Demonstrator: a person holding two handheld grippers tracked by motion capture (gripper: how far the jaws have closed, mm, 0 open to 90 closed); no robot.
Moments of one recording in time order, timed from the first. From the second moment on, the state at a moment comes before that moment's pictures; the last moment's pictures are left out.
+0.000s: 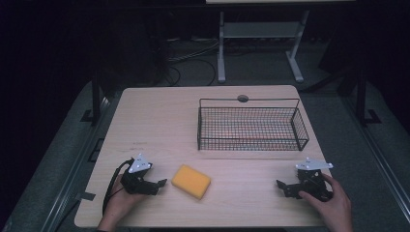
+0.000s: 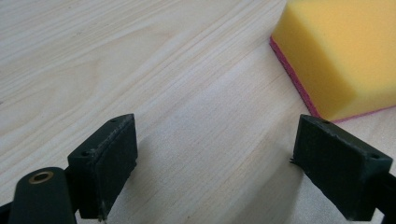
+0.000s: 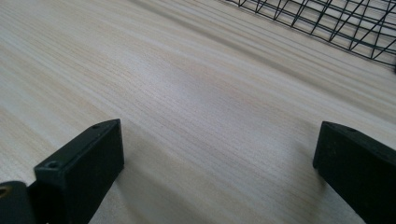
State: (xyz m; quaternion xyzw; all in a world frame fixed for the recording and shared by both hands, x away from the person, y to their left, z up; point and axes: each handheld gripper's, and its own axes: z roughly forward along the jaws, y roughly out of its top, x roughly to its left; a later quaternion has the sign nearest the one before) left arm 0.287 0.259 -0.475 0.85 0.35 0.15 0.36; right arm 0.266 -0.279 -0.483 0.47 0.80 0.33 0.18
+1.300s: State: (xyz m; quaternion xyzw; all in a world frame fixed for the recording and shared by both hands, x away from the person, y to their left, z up) left arm 0.260 0.243 -0.443 0.85 0.32 0.08 0.40; right arm 0.266 -0.278 -0.483 0.47 0.80 0.33 0.18
